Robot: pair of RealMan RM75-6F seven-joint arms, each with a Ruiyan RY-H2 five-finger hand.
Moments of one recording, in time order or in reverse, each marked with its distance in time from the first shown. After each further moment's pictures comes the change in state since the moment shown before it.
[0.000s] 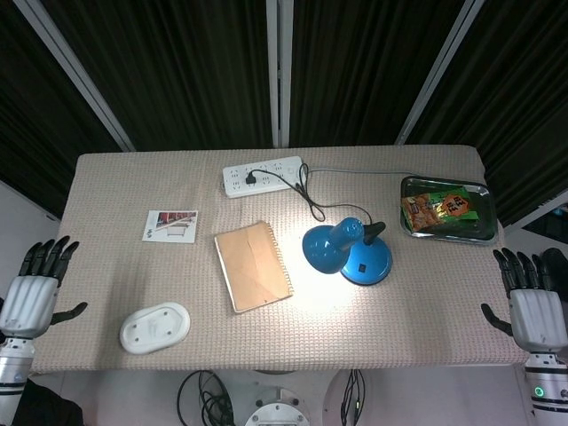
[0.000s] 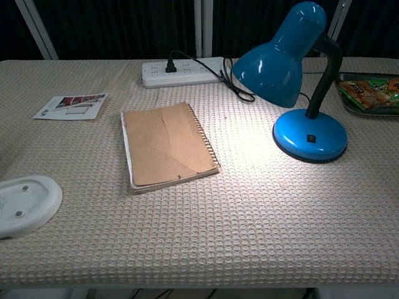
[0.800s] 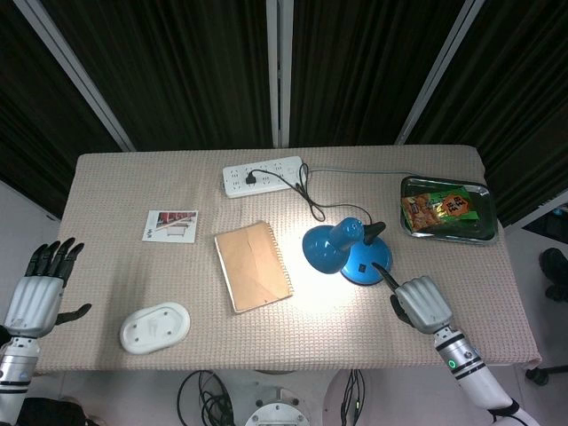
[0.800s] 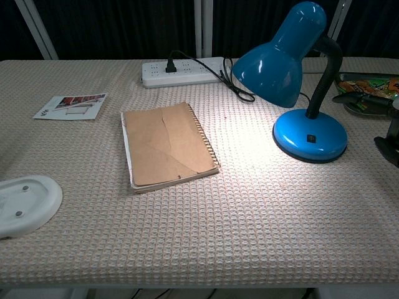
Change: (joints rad) left arm -0.005 -0.008 0.003 -0.005 -0.009 -0.011 0.004; right arm 0.259 -0.158 -0.032 -0.014 -0.089 -0.392 -0.108
